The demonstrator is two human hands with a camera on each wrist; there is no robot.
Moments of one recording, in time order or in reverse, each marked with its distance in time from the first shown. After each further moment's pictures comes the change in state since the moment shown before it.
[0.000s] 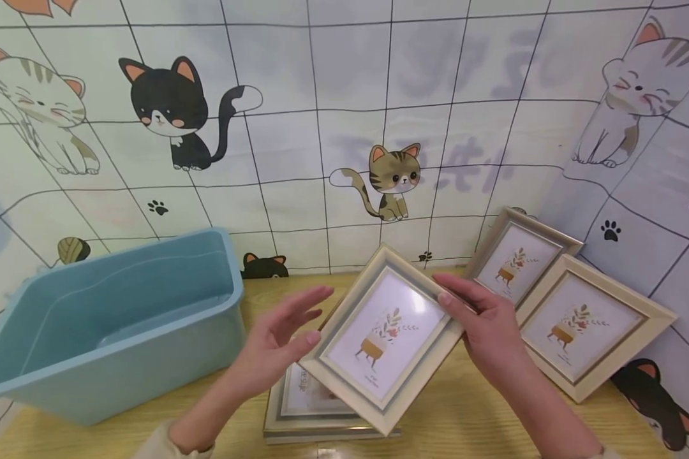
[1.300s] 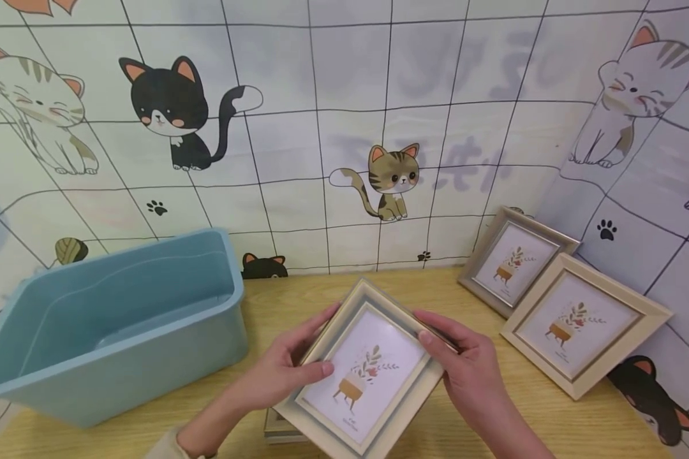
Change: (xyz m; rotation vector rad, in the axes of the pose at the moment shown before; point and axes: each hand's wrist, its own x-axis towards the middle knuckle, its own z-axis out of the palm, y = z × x) left_hand -0.015 -0.016 0.001 -0.156 -0.245 -0.325; right_hand -0.042 0.027 0.031 0.017 0.038 -0.008
